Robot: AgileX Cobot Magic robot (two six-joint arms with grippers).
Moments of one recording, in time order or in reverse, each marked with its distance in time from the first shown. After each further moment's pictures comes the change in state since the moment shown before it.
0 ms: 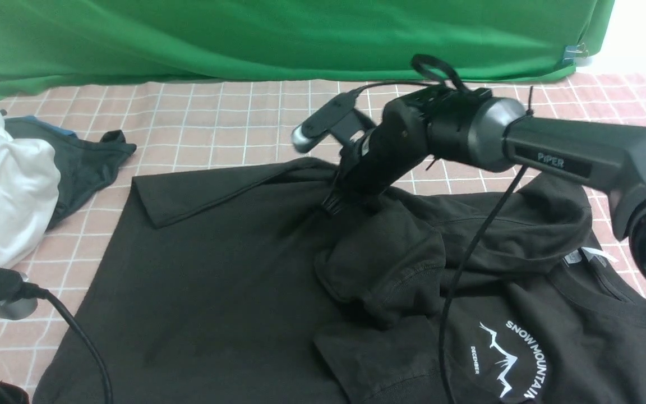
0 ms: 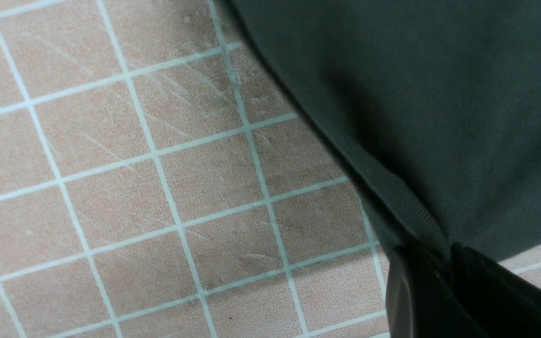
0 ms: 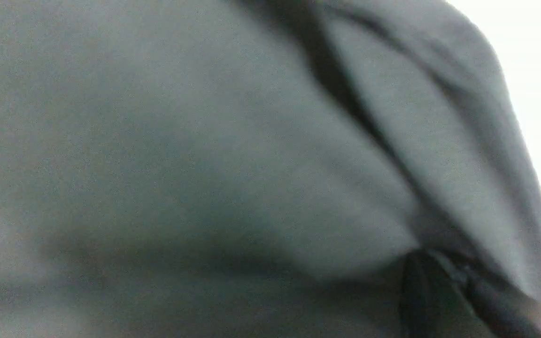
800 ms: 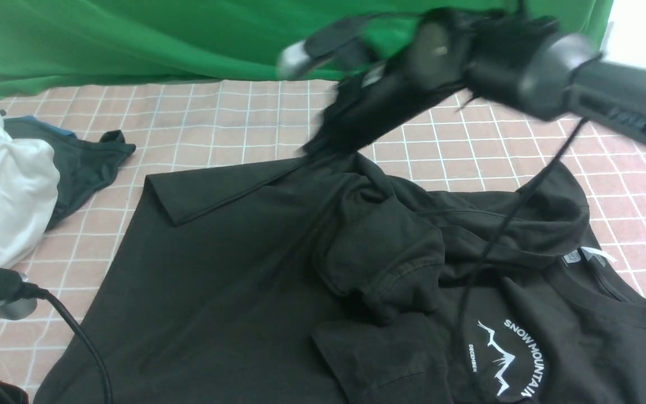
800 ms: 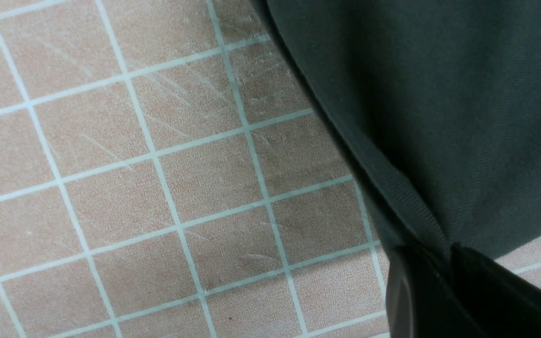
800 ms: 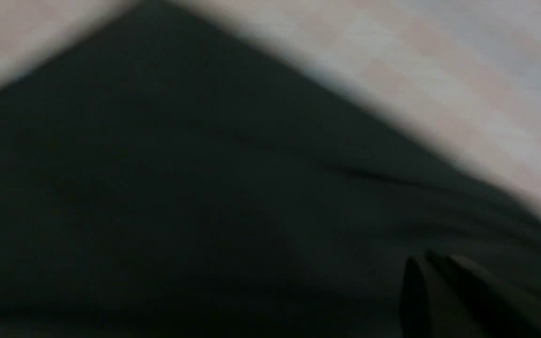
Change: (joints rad) right arm 0.086 -0.164 -0.048 0.316 0.170 -0.161; left arm 0.000 0.000 0.000 0.001 -0.001 0.000
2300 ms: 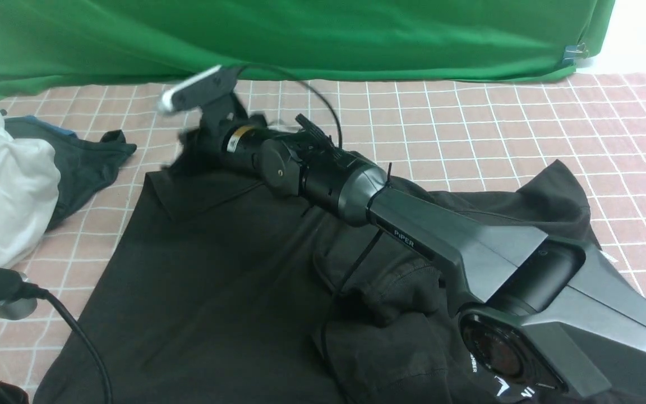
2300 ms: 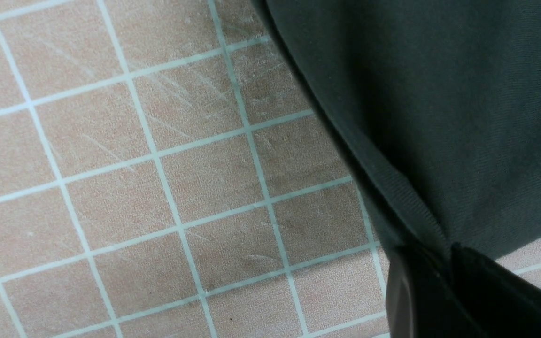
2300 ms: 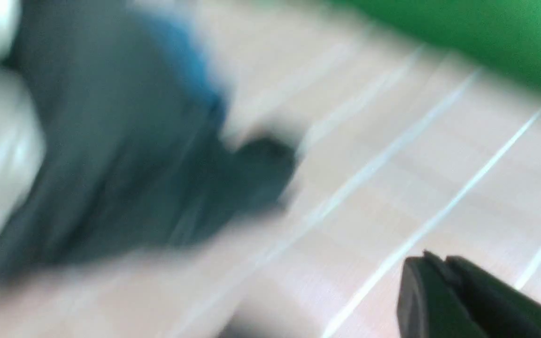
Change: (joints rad) right arm 0.119 0.602 -0.671 -0.041 -0.563 0.205; left arm 0.000 0.000 0.000 0.001 0.000 0.001
